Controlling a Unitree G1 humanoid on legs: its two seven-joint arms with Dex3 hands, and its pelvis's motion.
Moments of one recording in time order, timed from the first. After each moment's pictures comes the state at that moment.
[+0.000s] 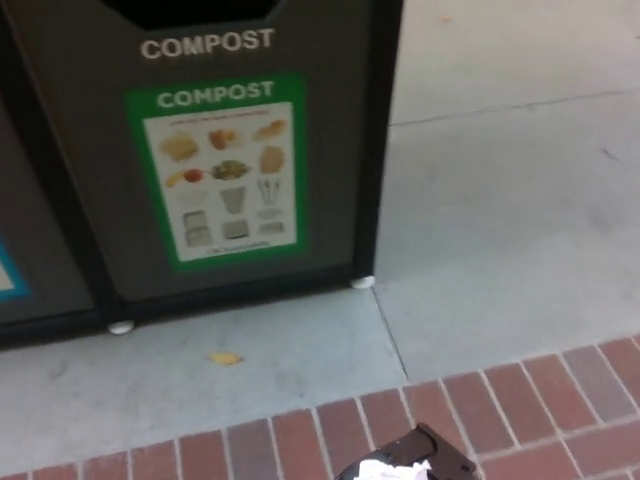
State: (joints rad) left_arm 0.52 0.51 0.17 0.98 0.07 -0.29 0.01; right_arm 0.47 -0.68 0.70 -0.96 0.47 0.16 -0.12
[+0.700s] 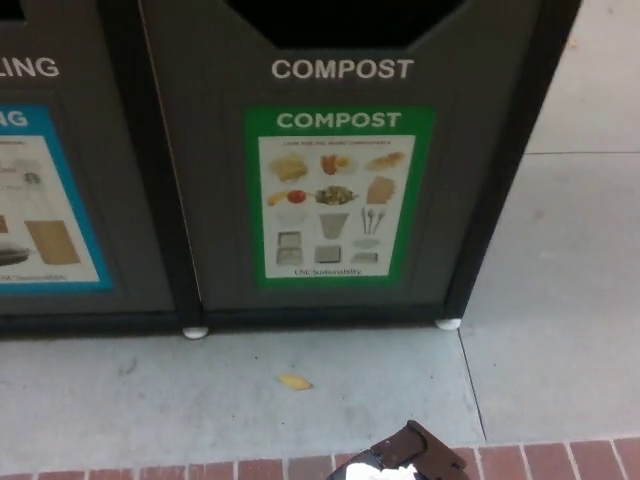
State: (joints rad) left_arm 0.52 0.52 0.17 0.99 0.07 -0.31 0.01; right_arm 0.46 -0.67 0.70 -0.96 0.43 0.19 -0.11
